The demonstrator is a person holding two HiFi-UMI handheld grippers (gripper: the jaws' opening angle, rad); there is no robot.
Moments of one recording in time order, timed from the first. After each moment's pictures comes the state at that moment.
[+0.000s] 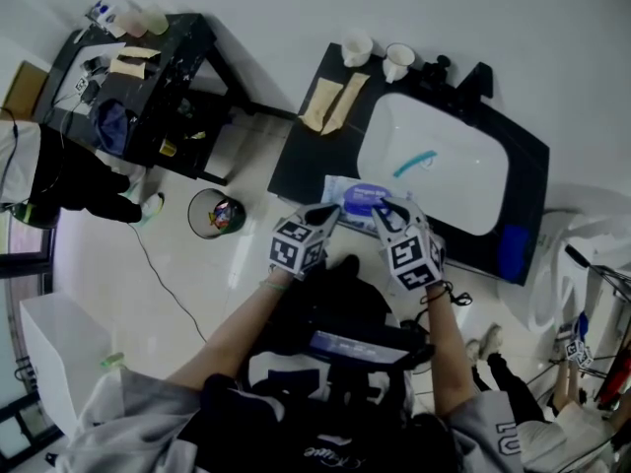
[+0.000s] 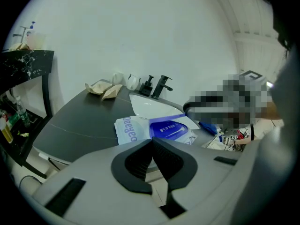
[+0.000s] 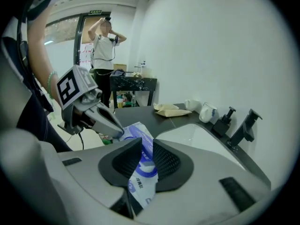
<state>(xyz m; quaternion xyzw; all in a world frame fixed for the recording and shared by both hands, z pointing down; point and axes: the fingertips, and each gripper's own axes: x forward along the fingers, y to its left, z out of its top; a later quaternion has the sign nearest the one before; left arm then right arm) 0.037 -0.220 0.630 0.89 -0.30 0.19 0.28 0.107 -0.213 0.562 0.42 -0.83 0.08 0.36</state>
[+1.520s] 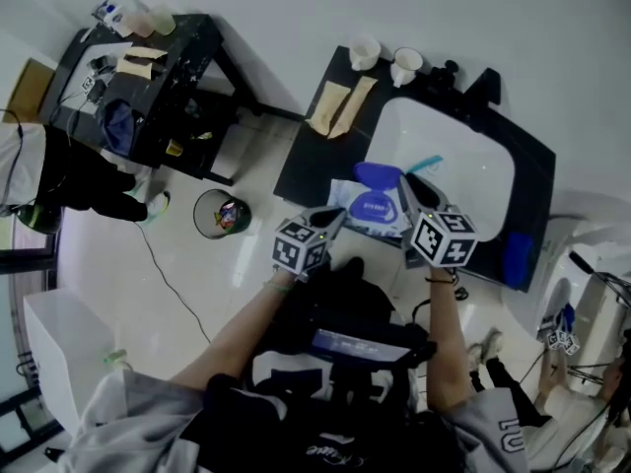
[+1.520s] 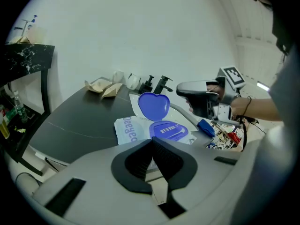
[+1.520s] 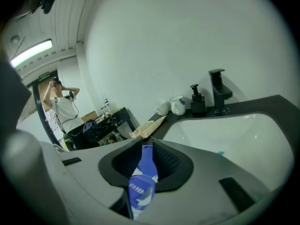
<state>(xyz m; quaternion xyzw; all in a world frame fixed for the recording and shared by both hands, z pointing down) 0.037 -0.223 0.629 0.89 -0.29 0.19 0.30 0.158 -0.277 0.527 0.54 -0.79 0.30 0.09</state>
